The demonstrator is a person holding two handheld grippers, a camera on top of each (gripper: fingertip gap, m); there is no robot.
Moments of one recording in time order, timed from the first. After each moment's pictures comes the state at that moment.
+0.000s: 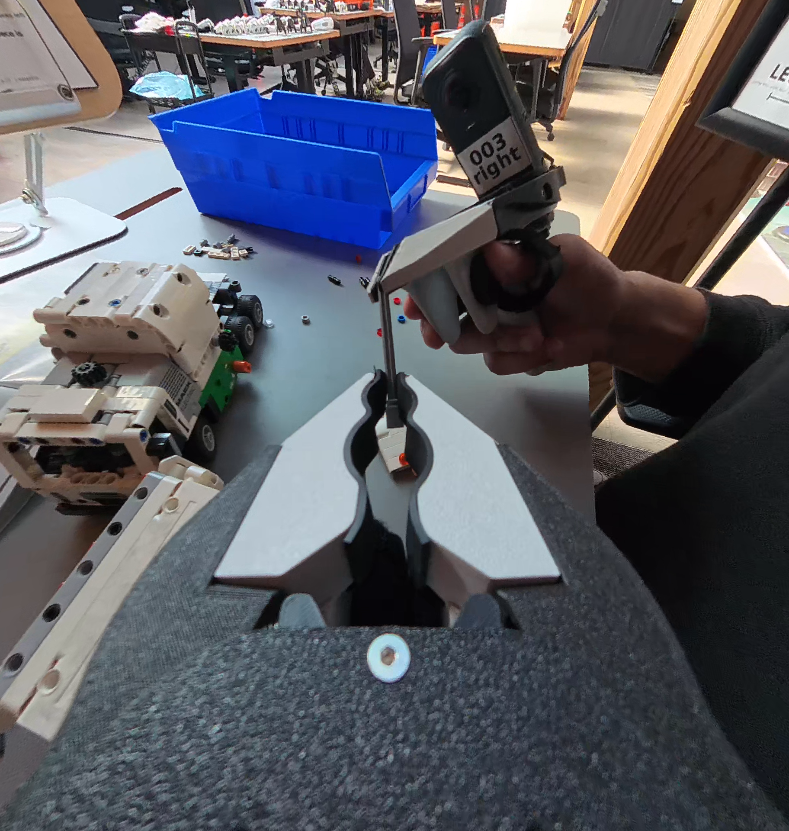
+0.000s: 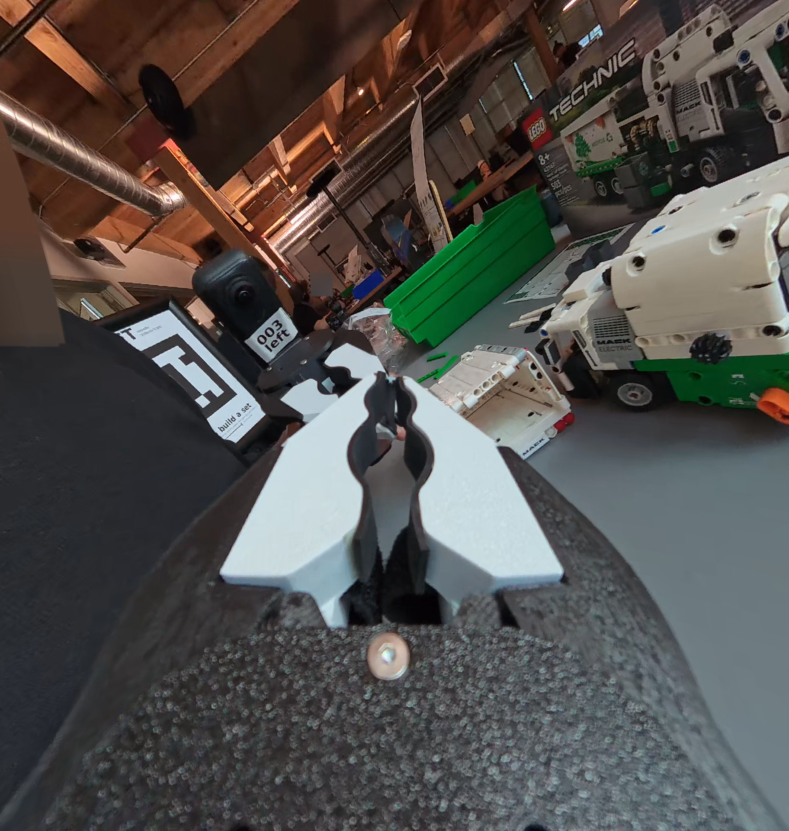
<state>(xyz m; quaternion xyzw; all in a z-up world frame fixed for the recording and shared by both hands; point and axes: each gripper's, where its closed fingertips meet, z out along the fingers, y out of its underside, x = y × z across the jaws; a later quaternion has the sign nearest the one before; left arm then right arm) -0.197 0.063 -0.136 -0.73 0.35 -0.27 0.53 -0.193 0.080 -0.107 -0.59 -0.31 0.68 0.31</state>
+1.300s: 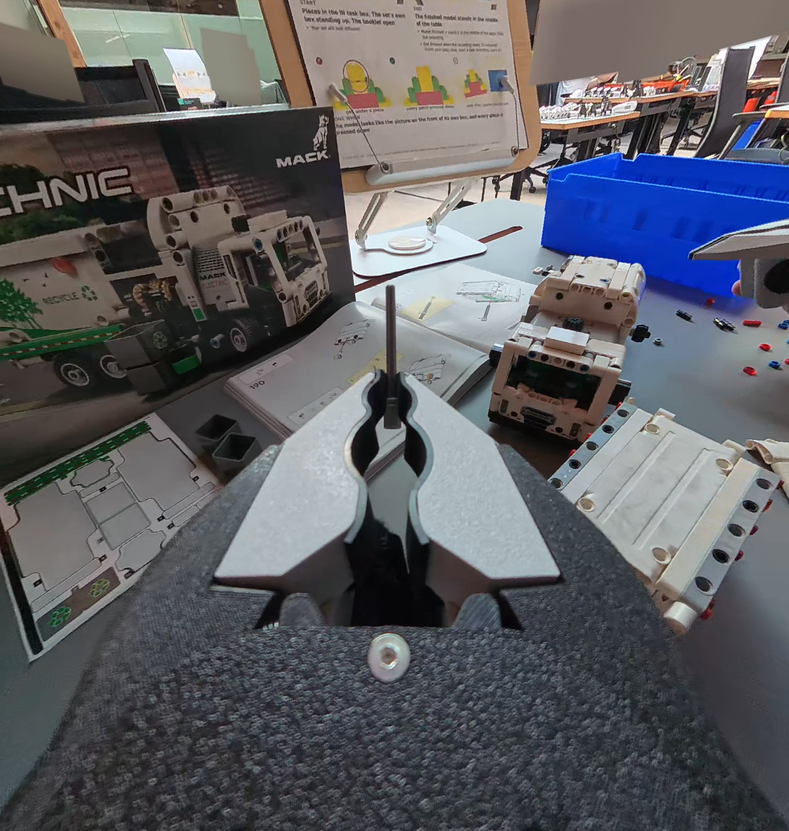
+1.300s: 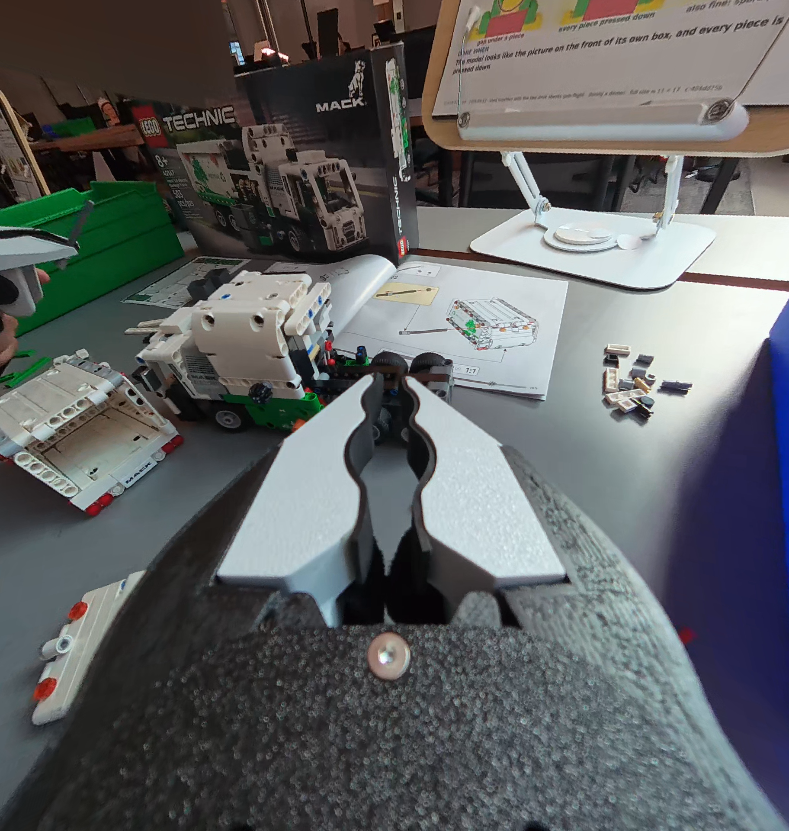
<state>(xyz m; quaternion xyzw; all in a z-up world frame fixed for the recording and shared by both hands) -0.422 0.153 -0.128 -0.75 0.15 -0.10 0.63 -0.127 0.239 -0.149 -0.72 -0.30 0.31 0.54</state>
